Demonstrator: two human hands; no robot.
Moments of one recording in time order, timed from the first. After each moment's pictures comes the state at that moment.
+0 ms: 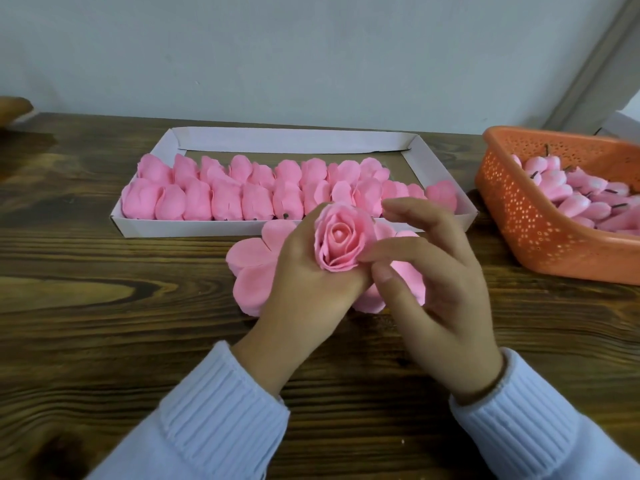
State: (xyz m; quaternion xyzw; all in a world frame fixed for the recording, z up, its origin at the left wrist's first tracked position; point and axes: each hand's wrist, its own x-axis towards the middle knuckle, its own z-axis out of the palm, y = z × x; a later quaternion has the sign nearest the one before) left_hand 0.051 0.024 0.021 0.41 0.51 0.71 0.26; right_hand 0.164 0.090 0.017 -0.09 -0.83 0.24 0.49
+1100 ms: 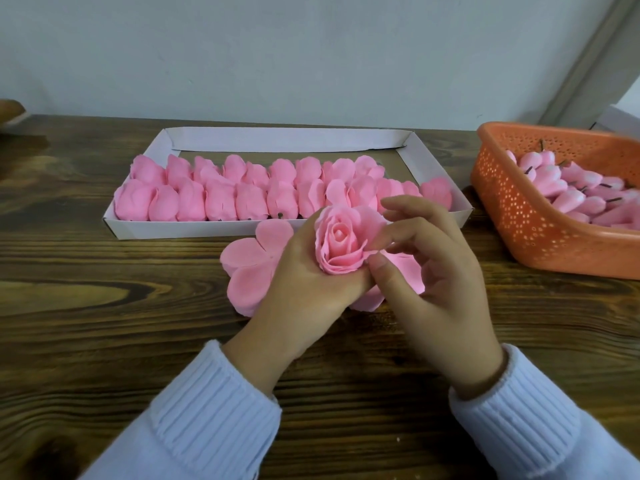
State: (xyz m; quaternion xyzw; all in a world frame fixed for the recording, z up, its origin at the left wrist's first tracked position) left_hand 0.047 0.029 0.012 0.43 0.52 0.67 0.31; right_hand 0.166 0.095 0.013 -0.16 -0.81 0.31 0.48
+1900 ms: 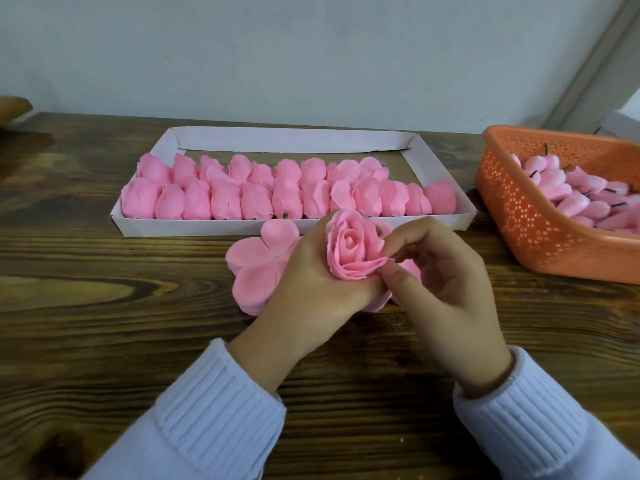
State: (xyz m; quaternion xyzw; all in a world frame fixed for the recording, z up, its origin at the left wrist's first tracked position) left_hand 0.047 0.025 0.015 0.47 0.52 0.64 0.30; right_hand 0.168 0.096 0.008 -0.12 -0.76 0.44 0.46
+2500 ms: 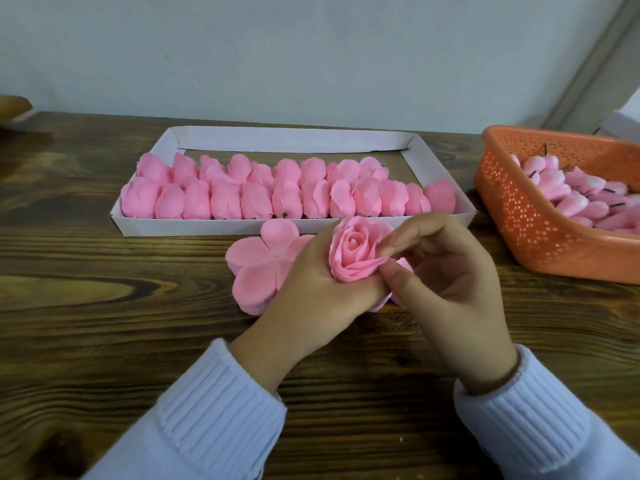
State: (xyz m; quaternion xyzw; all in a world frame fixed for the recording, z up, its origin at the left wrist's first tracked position) left_hand 0.049 0.024 0.014 0.48 0.53 0.62 0.32; right_hand 0.168 0.096 0.012 -0.08 -0.73 0.49 0.46
